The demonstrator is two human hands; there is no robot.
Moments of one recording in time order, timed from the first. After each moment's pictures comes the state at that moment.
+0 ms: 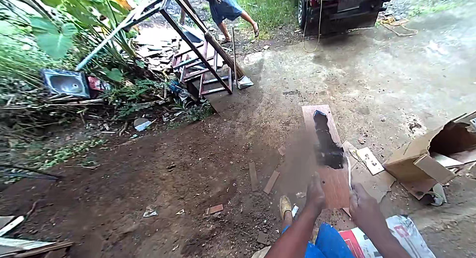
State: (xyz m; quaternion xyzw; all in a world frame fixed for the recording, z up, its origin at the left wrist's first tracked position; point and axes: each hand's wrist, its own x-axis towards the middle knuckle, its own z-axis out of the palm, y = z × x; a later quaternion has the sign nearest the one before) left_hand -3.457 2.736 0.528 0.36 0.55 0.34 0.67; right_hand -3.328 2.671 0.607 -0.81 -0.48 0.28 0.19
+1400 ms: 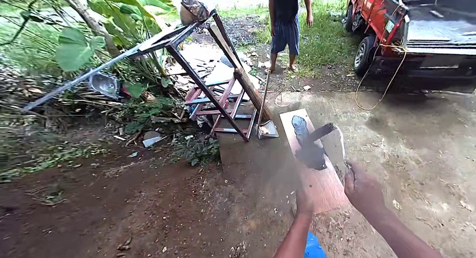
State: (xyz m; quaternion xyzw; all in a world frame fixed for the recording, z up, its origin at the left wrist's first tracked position) left_hand -3.498 3.720 0.387 0.27 0.64 0.51 0.51; right_hand -3.342 3.748 0.484 -0.60 -0.72 0.07 0.33
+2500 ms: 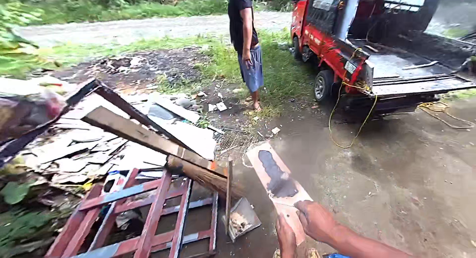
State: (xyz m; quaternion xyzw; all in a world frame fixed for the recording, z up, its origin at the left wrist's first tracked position) left_hand -3.595 4.397 0.357 0.24 0.65 0.49 0.52; right_hand -3.477 4.426 0.473 -0.62 -0.70 0.37 -0.01
